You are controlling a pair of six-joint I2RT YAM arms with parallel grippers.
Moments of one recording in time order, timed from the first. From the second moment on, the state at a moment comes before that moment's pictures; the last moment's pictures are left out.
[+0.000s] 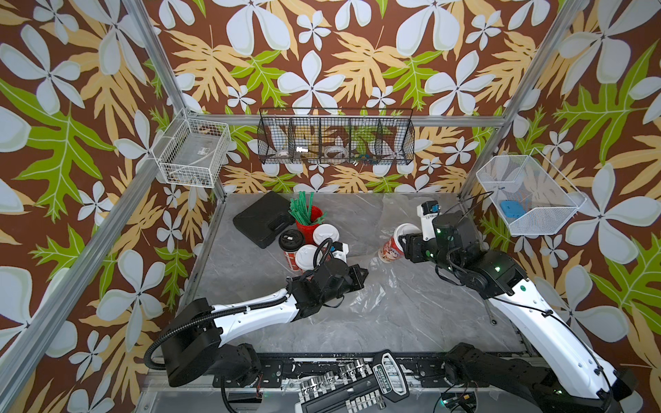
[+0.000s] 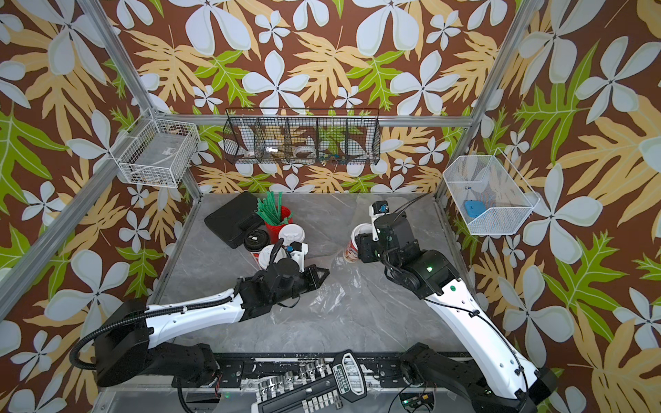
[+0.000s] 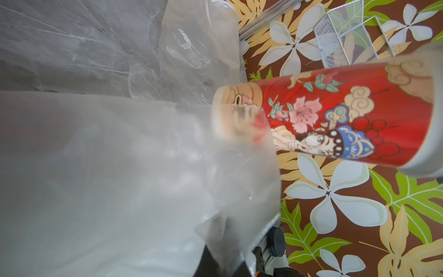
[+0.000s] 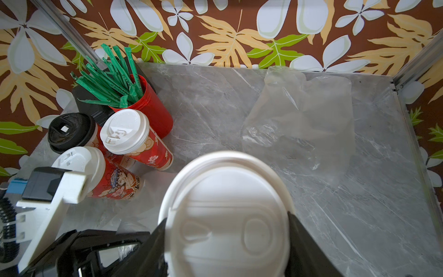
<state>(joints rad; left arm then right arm) -0.96 1.38 0.81 0.17 -0.07 -1.09 0.57 1.06 1.30 -0.86 0.21 0.31</state>
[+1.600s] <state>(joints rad) -0.85 1.43 0.71 0.74 -0.01 -1.06 0.57 0.95 1.17 -0.87 -0.25 0.53</state>
